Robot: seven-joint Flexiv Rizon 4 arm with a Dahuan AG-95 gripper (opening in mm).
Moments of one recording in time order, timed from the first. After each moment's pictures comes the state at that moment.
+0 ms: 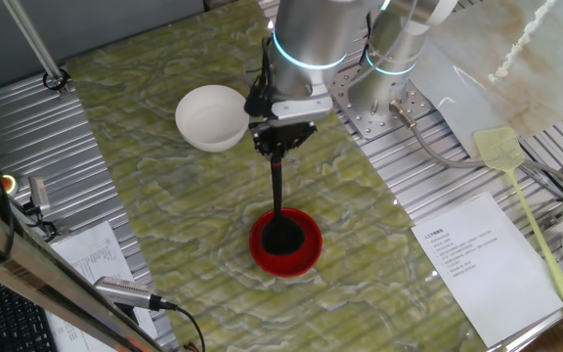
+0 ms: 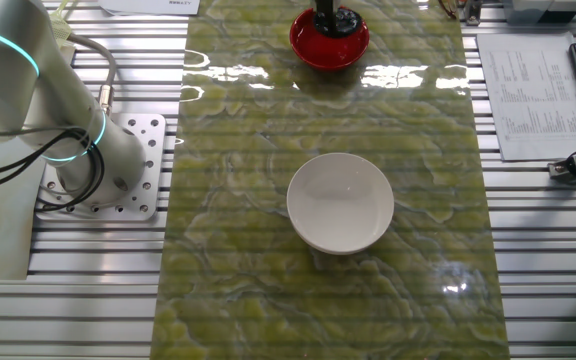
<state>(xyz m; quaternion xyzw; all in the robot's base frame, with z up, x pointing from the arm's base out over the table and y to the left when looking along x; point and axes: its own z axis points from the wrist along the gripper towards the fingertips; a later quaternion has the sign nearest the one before) 0.417 0.166 0.252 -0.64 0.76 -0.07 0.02</state>
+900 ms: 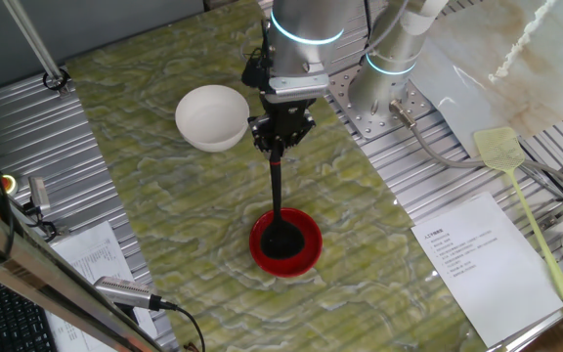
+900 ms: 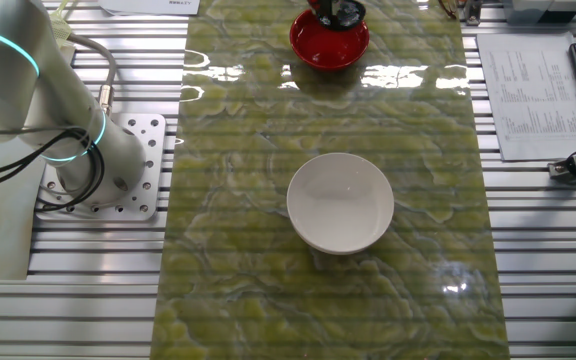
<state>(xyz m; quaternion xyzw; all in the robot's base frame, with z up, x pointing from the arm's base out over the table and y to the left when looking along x) 0.415 0.160 0.249 -0.64 0.77 -0.04 0.06</state>
